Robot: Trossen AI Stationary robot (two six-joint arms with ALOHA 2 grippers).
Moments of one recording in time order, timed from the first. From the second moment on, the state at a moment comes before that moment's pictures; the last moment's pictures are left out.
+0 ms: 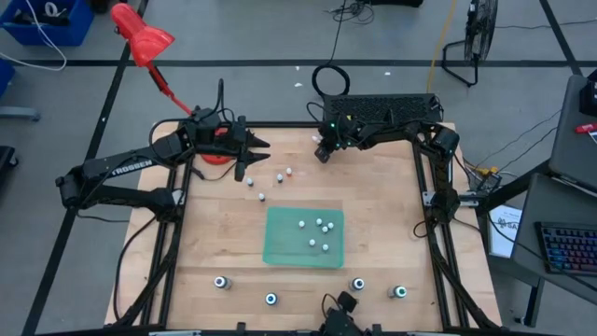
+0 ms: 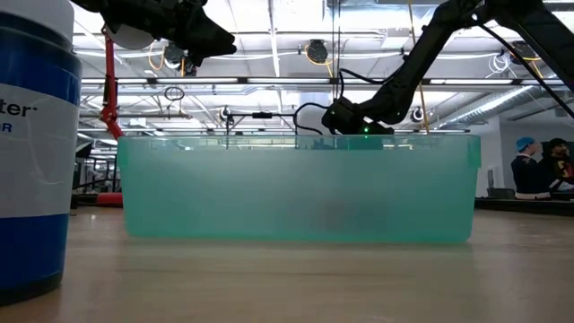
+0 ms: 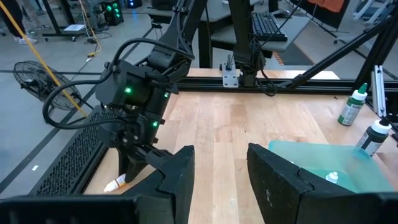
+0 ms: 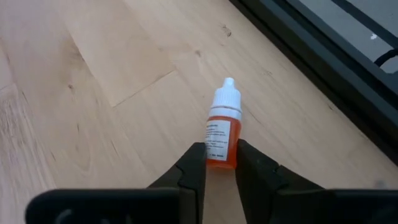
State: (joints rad) left arm 0.48 1.08 0.86 -0.08 0.42 0.14; right arm -0.65 2.01 1.12 0.07 -0.08 0.00
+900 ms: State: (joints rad) left arm 0.48 1.13 0.86 -0.10 0.42 0.12; right arm -0.38 1.59 1.00 -0.08 -0.12 -0.06
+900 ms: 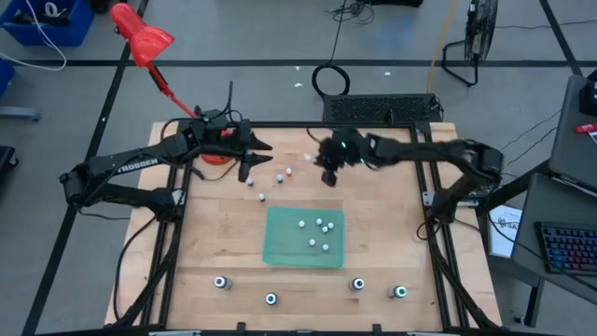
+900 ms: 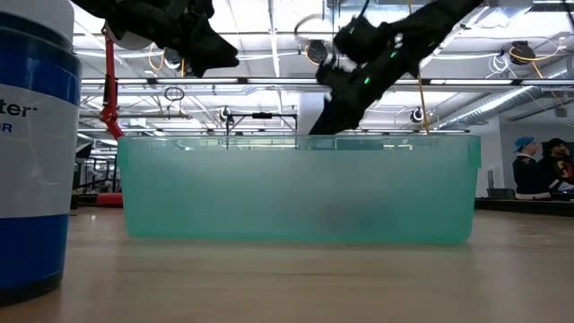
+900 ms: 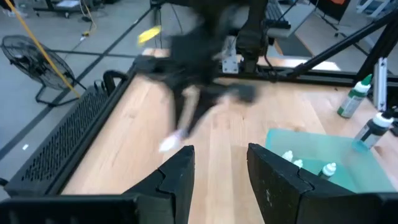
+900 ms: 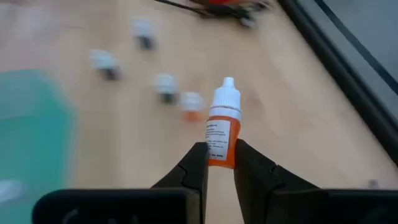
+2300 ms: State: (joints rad) left arm 0.21 1.48 0.86 0.43 0.42 0.02; right arm -0.03 1.30 0.70 0.37 0.03 -0.07
